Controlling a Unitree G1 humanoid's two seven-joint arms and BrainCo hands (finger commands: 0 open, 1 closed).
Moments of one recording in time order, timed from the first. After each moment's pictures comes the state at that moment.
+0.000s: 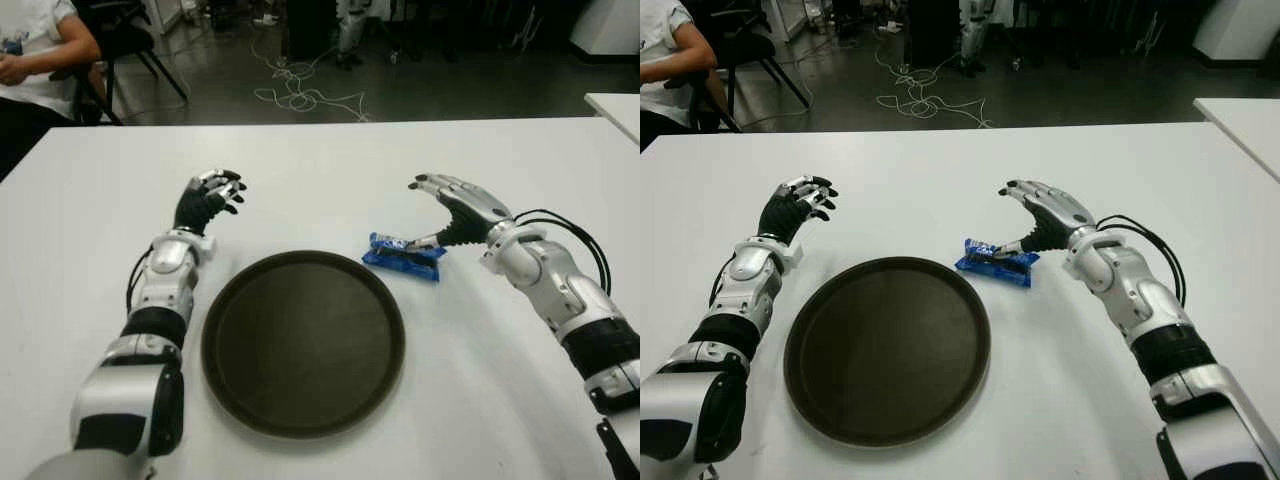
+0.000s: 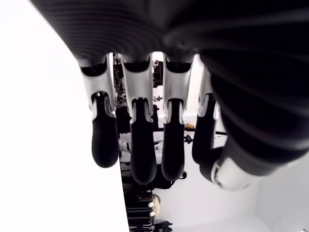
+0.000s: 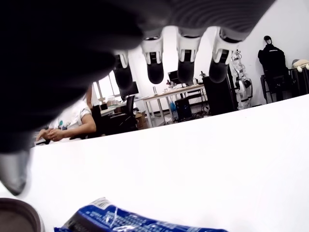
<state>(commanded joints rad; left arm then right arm) -0.70 0.16 0.15 1.07 -0.09 -0.32 -0.18 -0.51 -0.49 0.34 0.46 -0.66 -0.22 0.10</state>
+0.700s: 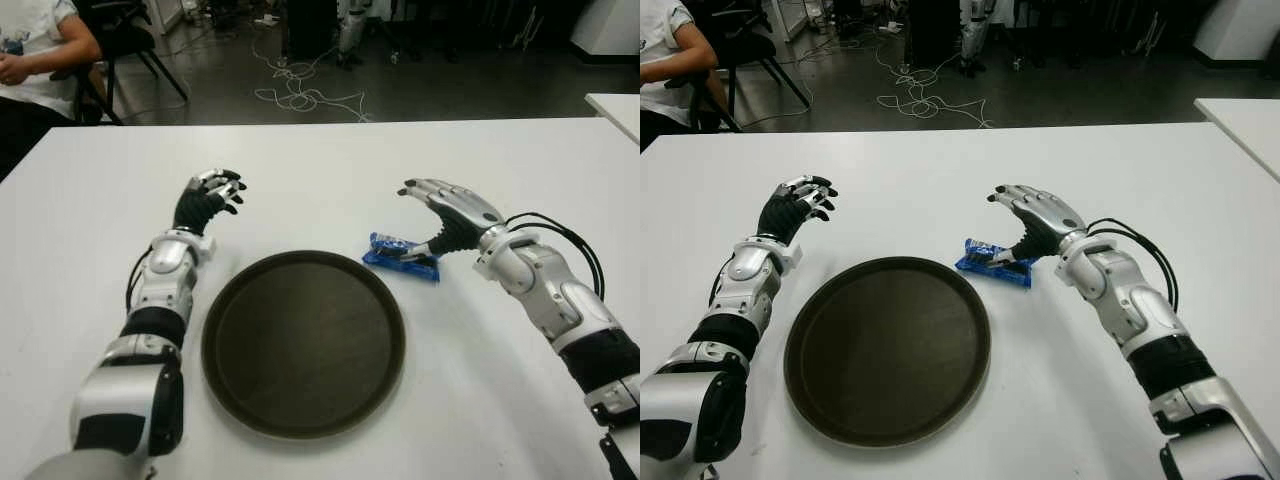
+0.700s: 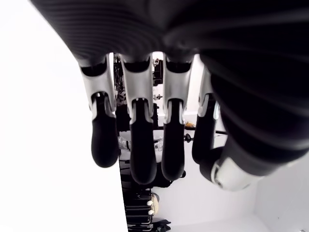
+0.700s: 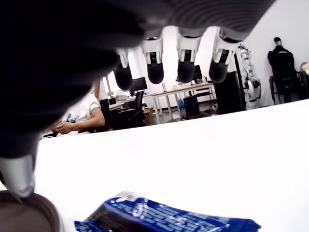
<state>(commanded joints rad) -0.71 0.16 0.16 1.07 -0.09 -0.32 -0.18 -0.45 -0.50 0.34 0.33 -0.69 -0.17 0.12</state>
